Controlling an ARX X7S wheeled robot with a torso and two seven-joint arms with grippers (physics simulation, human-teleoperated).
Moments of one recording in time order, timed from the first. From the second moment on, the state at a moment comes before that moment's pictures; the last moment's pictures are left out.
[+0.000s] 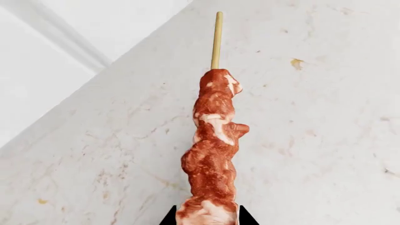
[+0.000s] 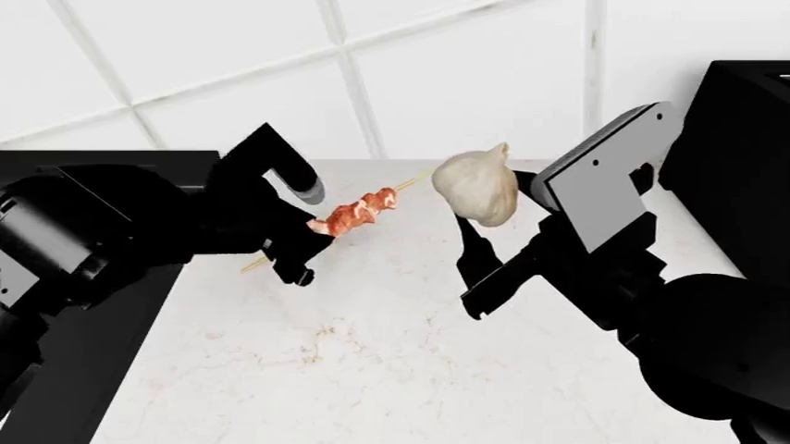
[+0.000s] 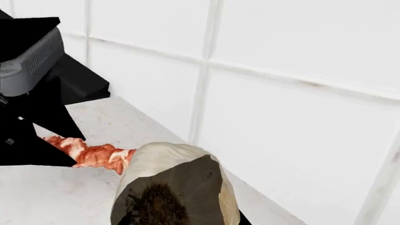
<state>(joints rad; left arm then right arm) -1.33 -0.61 1.00 -0.22 -0.84 -0.90 0.44 1.00 0.83 -0.63 -0.61 1.11 0.89 0.40</state>
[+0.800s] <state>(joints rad) -1.24 -0.70 0.64 0.22 -1.22 -0.97 -0.05 1.04 0.89 -0.48 -0.68 1.26 0.87 0.59</state>
